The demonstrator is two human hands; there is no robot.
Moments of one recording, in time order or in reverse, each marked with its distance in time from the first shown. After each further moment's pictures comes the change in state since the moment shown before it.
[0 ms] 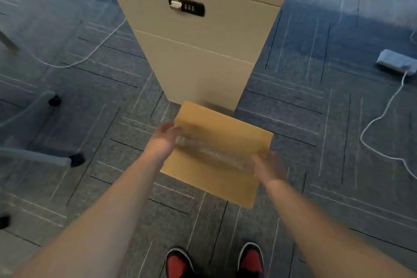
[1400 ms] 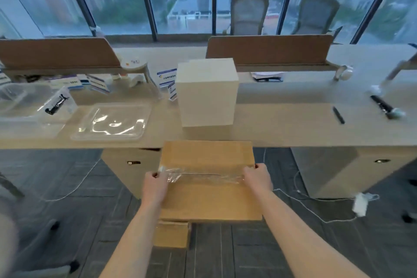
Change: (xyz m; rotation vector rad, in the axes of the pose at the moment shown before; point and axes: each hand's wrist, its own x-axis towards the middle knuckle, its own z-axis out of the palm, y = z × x) left_hand -0.557 0.245 0.053 0.053 0.066 0.351; right_hand -0.412 -0.061 -0.491 0.247 0.274 -0.205
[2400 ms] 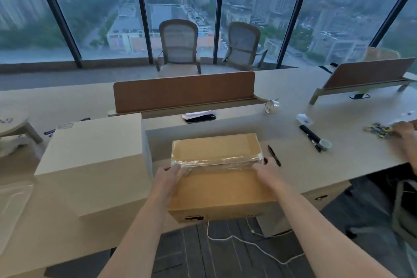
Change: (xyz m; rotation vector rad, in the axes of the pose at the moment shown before) left_hand 0.081 0.256 0.390 -0.053 -0.415 0.094; right_hand 0.304 -0.070 -0.298 0.056 0.150 0.008
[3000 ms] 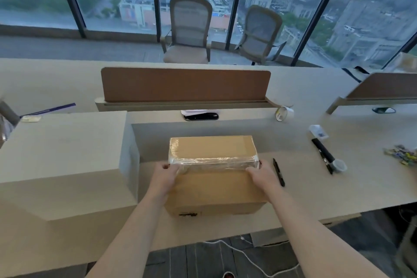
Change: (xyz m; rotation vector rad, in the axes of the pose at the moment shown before) left_hand 0.117 0.010 0.061 -0.032 0.023 -0.032; right_hand 0.150 -0.025 0.018 -0.044 -0.063 0.026
